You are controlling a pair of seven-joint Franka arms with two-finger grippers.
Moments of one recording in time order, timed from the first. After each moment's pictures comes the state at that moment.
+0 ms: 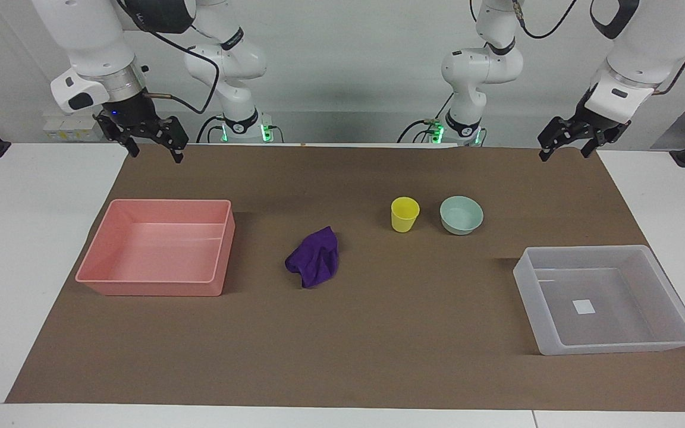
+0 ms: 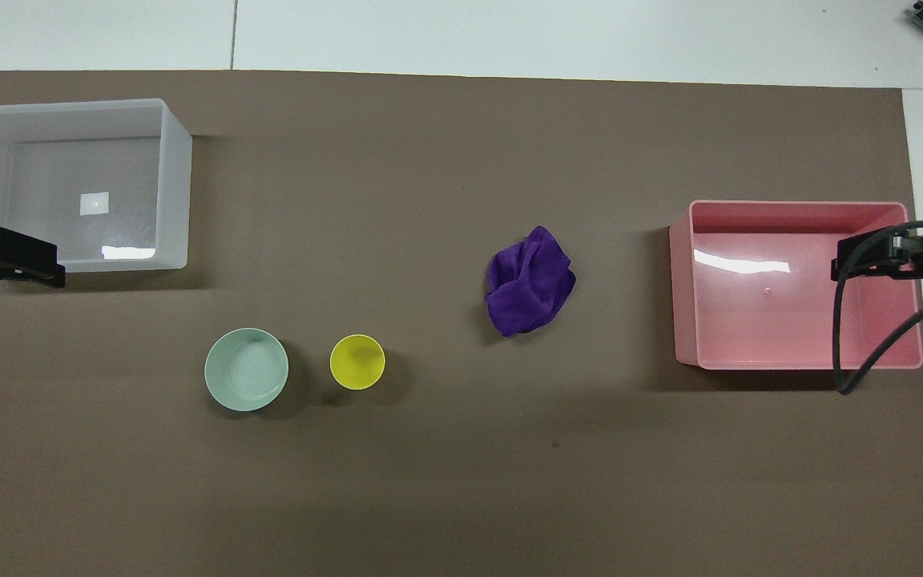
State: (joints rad) left arm 0.00 -0.05 -0.06 -1.59 -0.02 1.49 -0.11; right arm 0.04 -0.04 -0.06 -1.61 -0.02 1.56 0.15
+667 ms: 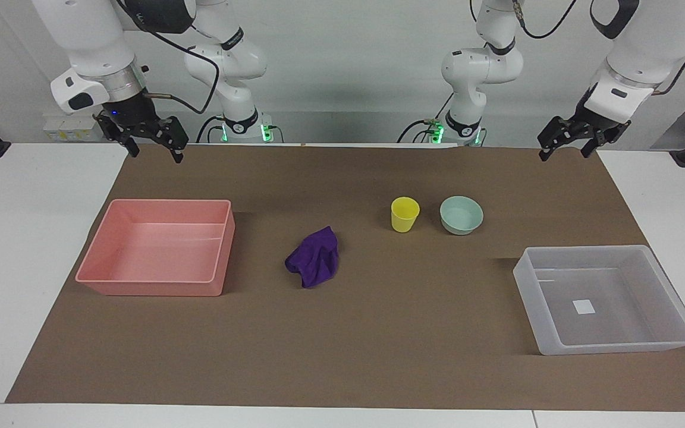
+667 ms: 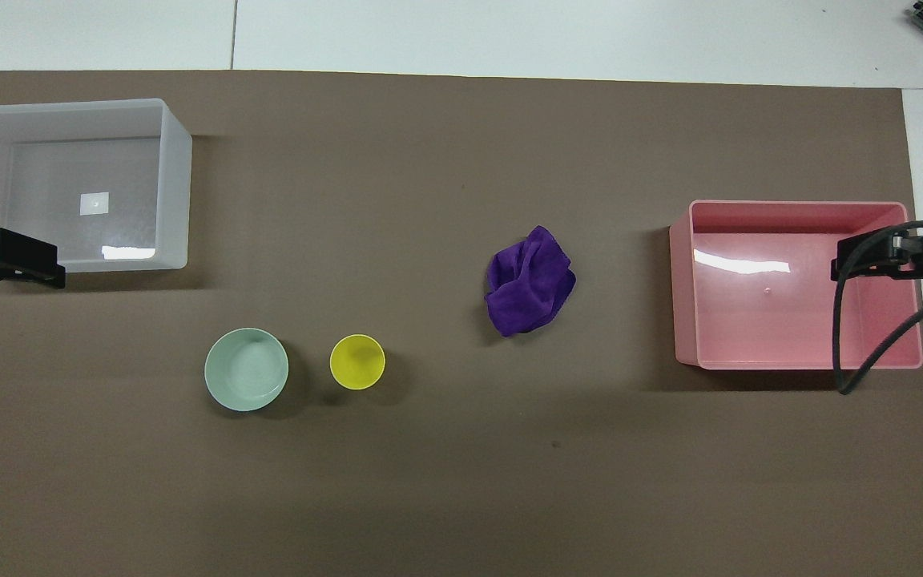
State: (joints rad) left arm 0.00 -0.05 -0.06 -1.59 -0.02 1.49 -0.10; right arm 0.04 -0.04 -0.06 -1.61 -0.02 1.56 0.15
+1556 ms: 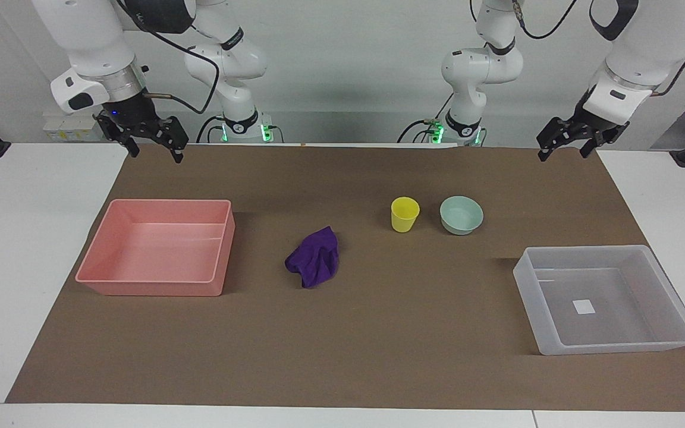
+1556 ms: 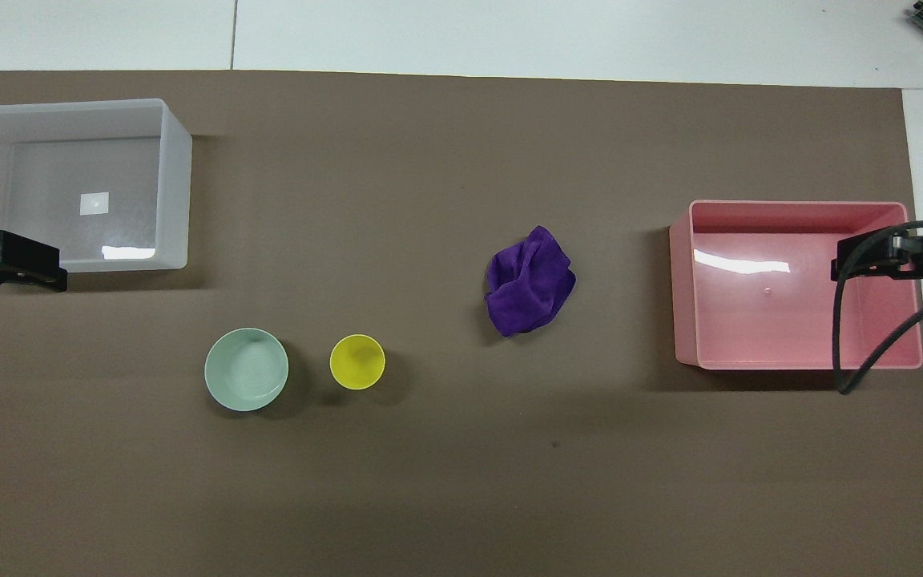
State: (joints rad) left arm 0.00 -0.05 -0.06 -1.59 -0.02 1.49 -0.10; right arm 0.04 -0.04 -0.06 -1.61 -0.02 1.56 0.15
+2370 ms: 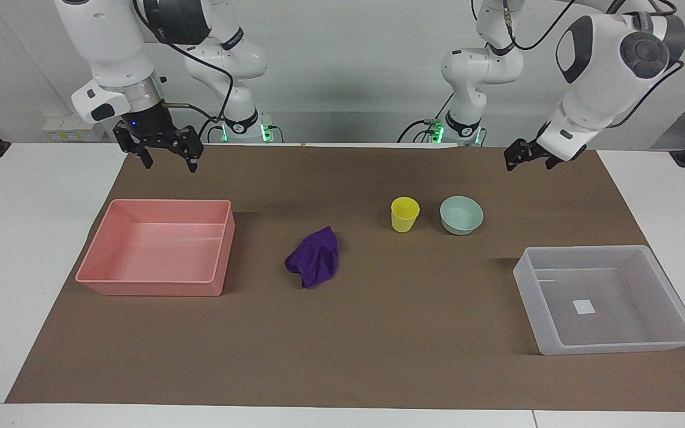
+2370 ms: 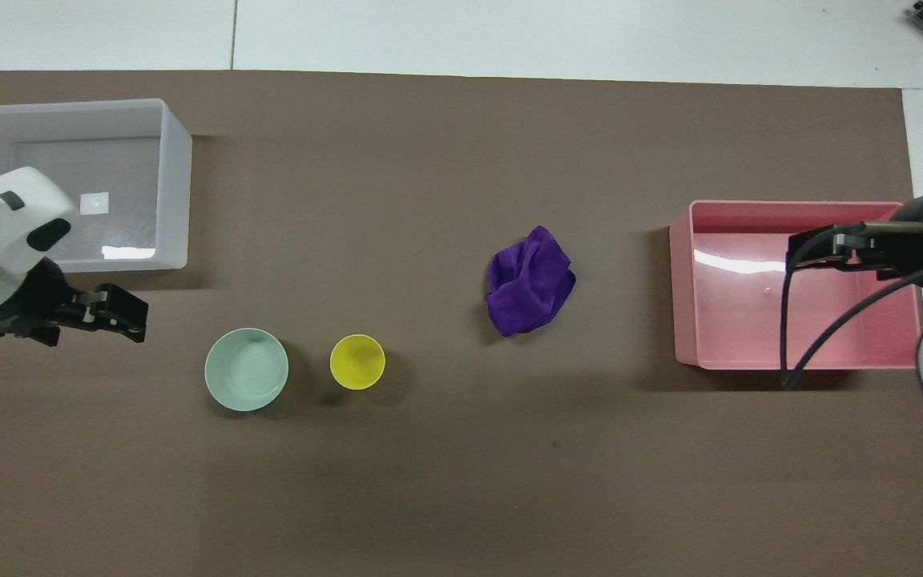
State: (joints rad) left arm -0.06 -0.04 -0.06 -1.83 -0.02 1.55 -0.10; right arm 0.11 -0.04 -0.05 -1.69 -0.02 1.69 0.16
